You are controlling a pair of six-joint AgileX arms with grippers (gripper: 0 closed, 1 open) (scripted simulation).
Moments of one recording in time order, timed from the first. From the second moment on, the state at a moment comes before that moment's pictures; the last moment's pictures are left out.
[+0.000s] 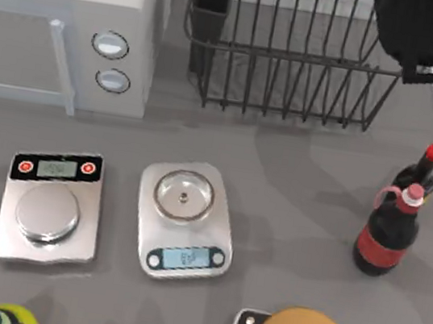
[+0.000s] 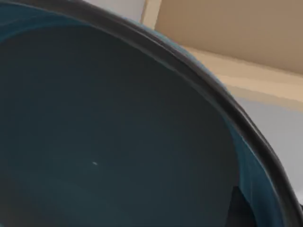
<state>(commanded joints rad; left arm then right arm) 0.00 0.00 0.00 0.00 0.00 0.00 0.85 1.50 1.50 -0.27 0.89 -0.02</state>
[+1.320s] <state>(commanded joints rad) 0.00 0.00 0.00 0.00 0.00 0.00 0.76 1.87 1.38 0.50 0.80 0.03</state>
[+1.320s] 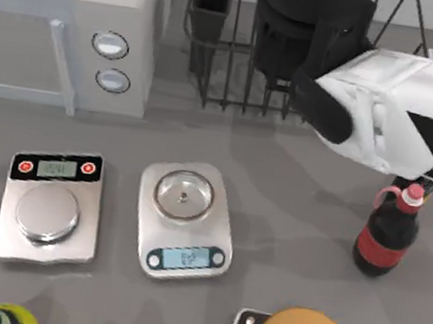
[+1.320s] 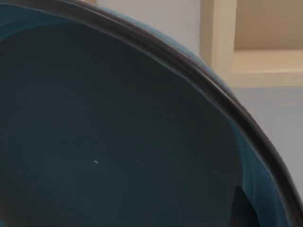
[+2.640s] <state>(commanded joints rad) 0.00 0.00 0.00 0.00 0.00 0.00 0.63 2.04 1.33 0.70 0.67 0.02</state>
